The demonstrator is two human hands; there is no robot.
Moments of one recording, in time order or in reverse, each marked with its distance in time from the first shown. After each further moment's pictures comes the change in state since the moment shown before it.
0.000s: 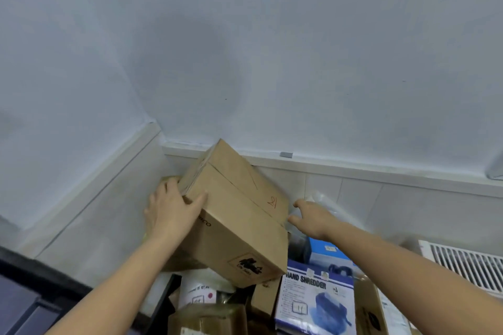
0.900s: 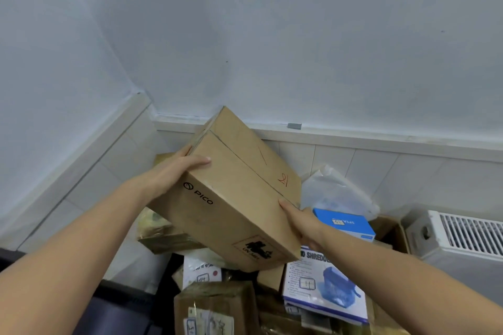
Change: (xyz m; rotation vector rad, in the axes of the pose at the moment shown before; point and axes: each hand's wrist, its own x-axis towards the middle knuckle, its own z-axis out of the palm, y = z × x) left_hand 0.060 -0.012 -0.010 -0.504 -0.674 -0.015; right_hand 0.039 -0.004 0.106 1.140 -0.019 0.473
